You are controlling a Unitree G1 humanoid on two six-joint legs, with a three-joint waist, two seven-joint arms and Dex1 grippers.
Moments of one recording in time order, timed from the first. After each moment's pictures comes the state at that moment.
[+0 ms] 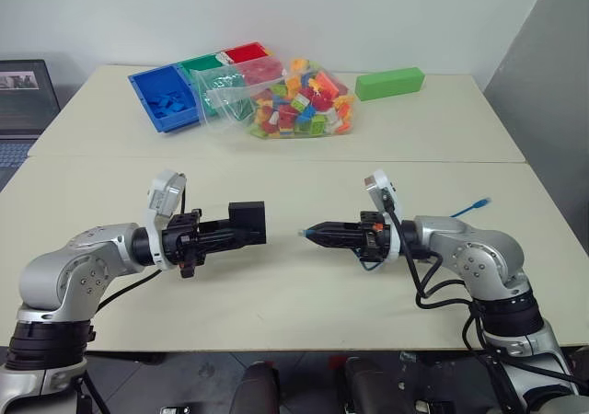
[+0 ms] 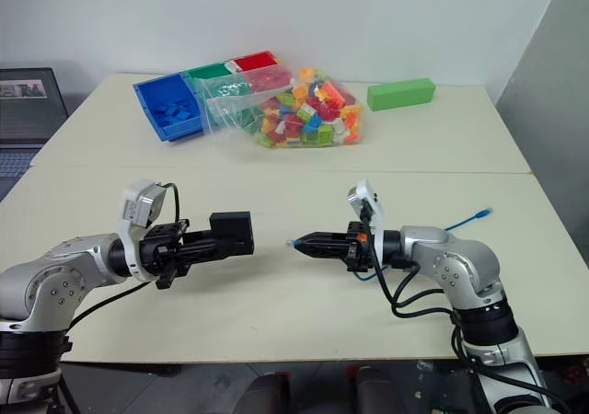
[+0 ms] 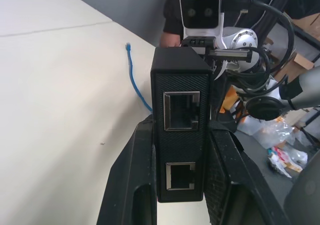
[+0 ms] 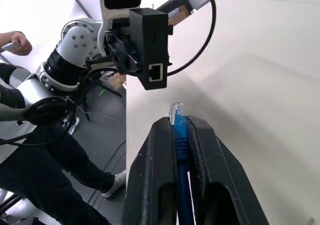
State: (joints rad) left arm -0.28 0.81 0.19 -0.11 -0.88 0.80 -1.25; right arm -0.52 -0.42 0.10 -0.23 0.80 0.96 0.87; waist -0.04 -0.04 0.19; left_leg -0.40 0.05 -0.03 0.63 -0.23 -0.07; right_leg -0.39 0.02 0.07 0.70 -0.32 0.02
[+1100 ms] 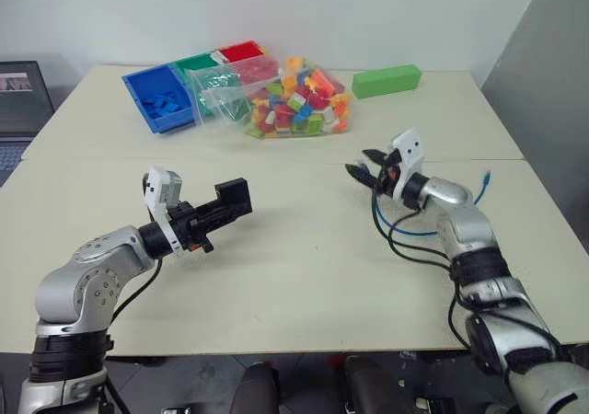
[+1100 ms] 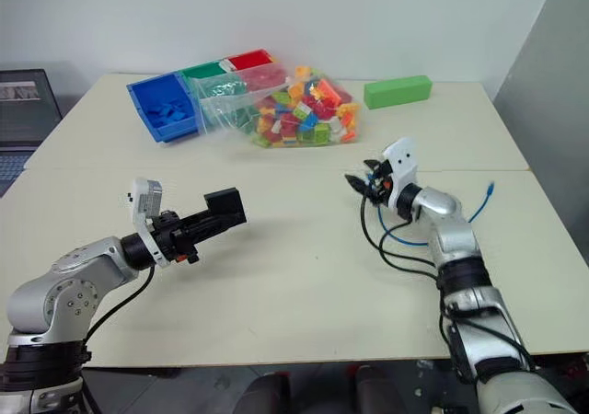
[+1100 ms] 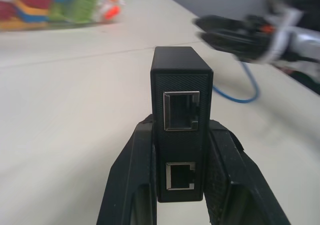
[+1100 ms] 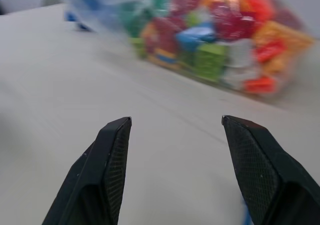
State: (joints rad) left arm -0.26 0.65 0.26 -0.10 -0.70 0.65 -0.79; right arm -0.70 -0.34 0.10 0.30 0.30 0.24 0.80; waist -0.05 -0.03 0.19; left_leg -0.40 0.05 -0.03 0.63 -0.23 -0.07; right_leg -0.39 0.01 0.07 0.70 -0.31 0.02
